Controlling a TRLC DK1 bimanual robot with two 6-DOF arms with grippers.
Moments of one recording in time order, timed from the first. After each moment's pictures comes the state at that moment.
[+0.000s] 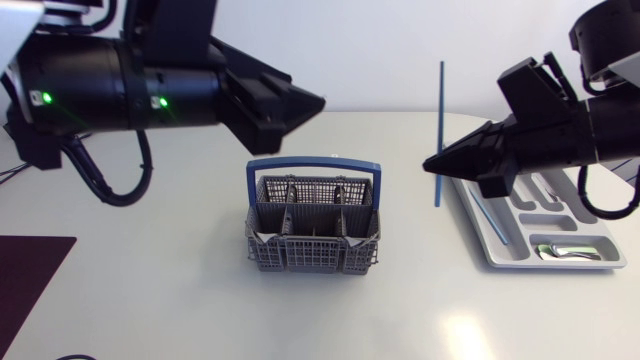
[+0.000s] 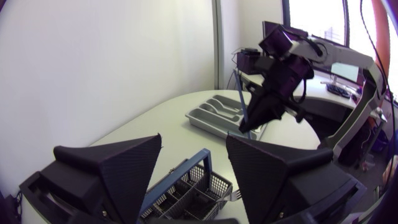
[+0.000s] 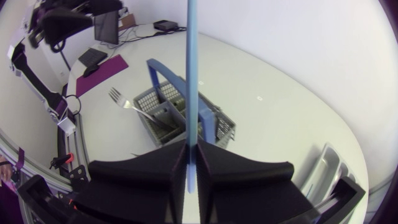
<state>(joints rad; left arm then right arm) -0.66 1.22 1.14 -0.25 0.23 0.16 0.16 1.20 1.07 -0.71 -0.60 -0.45</state>
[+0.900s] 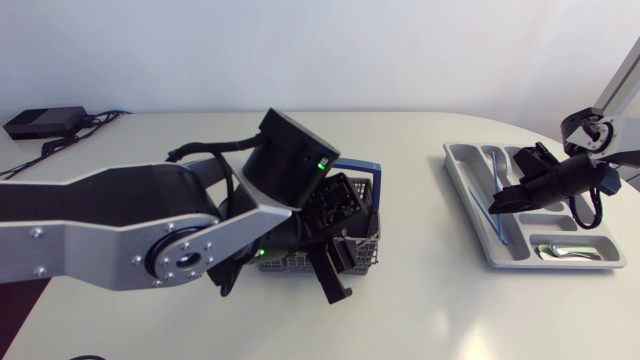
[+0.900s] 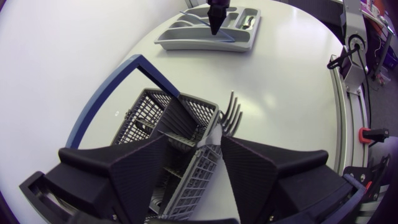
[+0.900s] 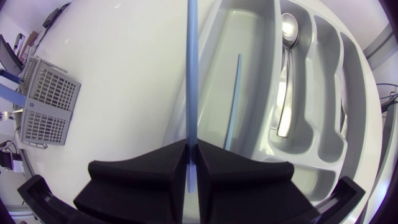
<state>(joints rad) -0.95 1.53 0.99 -0.20 -0.12 0.40 -0.34 1.89 1.20 -0.61 -0.35 -0.52</state>
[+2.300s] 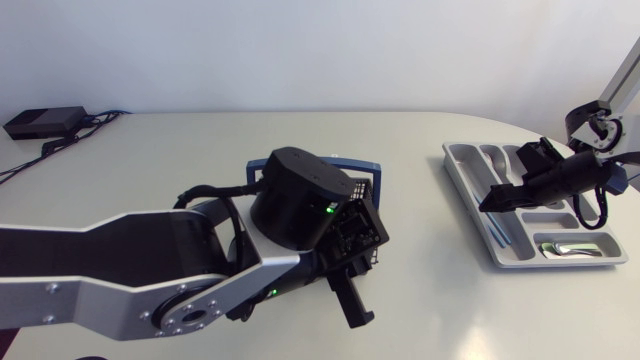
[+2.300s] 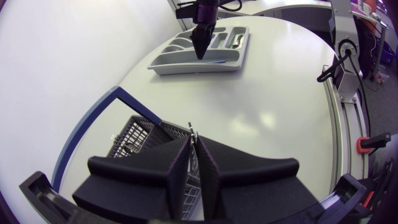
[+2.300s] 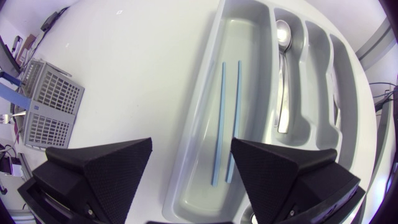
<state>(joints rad) -1.04 1.54 0.90 0.03 -0.14 0.39 -0.32 1.79 1.14 -0.58 -0.34 -0.48</state>
